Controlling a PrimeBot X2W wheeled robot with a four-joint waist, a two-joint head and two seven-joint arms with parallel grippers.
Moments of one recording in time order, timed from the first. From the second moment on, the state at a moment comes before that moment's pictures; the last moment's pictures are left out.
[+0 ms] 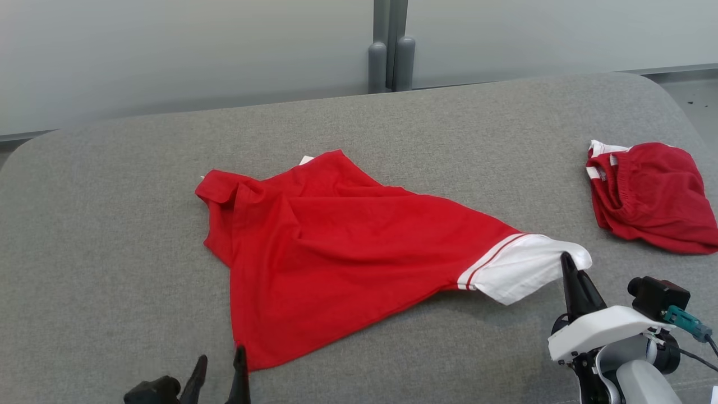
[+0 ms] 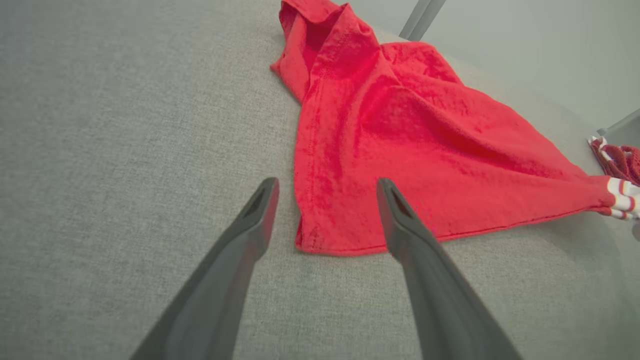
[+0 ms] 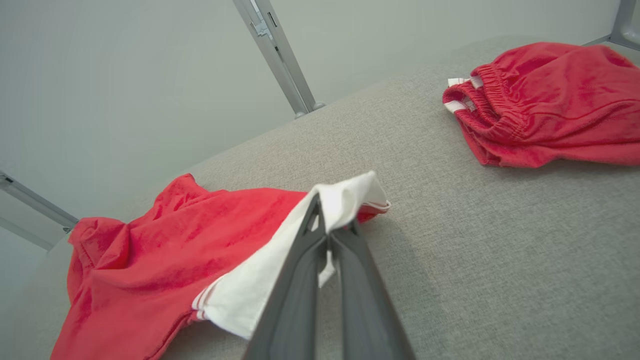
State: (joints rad) left arm 0.16 0.10 -0.20 0.15 -0.51 0.05 -0.07; right arm -0.14 -0.08 0.01 0.40 0.49 0.13 -0.20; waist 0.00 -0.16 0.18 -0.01
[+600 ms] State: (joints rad) left arm 0.06 0.06 -0.23 0.40 -0.67 0.03 0.01; right arm -0.09 -0.05 -0.01 0.27 0.44 0.13 -0.11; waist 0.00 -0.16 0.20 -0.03
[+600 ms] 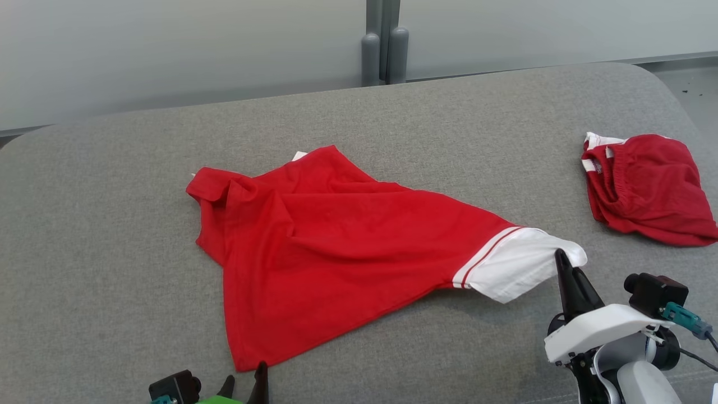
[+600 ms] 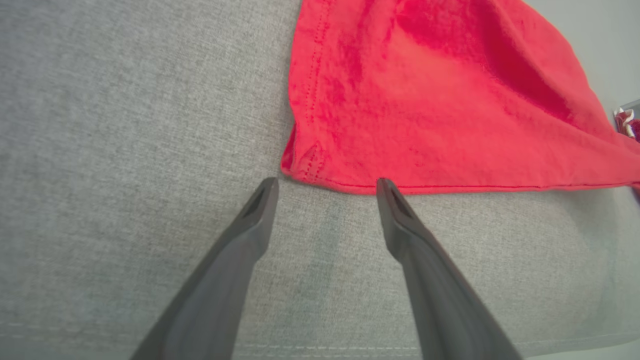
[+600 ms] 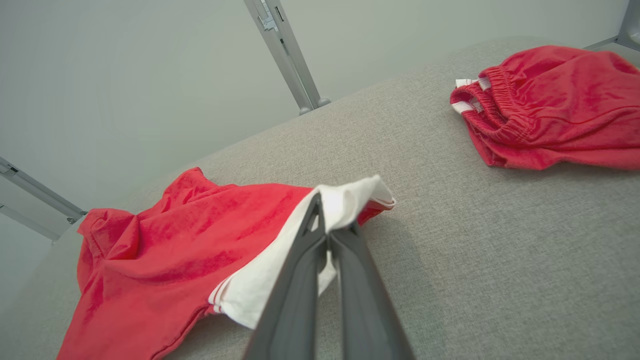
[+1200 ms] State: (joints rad) left arm -0.11 0.05 -0.26 0.66 -0.77 -0.01 -0.05; right arm -0.09 -0.05 -0.01 0.25 0.43 0.13 -0.10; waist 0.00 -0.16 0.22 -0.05
